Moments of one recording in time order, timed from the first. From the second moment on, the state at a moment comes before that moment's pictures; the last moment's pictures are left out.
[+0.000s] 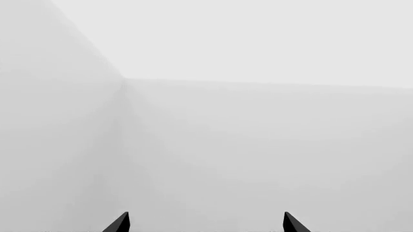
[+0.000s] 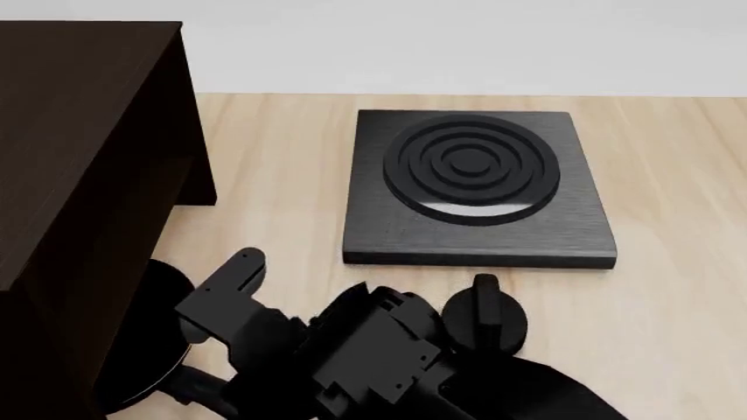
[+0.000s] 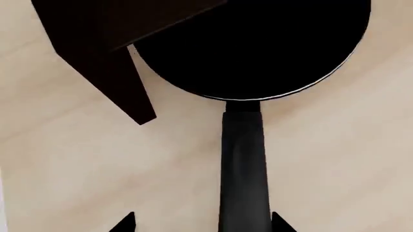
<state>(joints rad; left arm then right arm) -1.51 -0.49 0.05 0.20 -0.68 -0.98 -0.40 1.33 0.01 -1.59 0.76 1.18 0.66 -0.40</state>
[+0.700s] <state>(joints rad) -1.50 -0.51 0.02 0.22 -0.71 -0.99 -0.41 1.39 0.00 -1.56 0.73 1.27 0.63 -0.35</state>
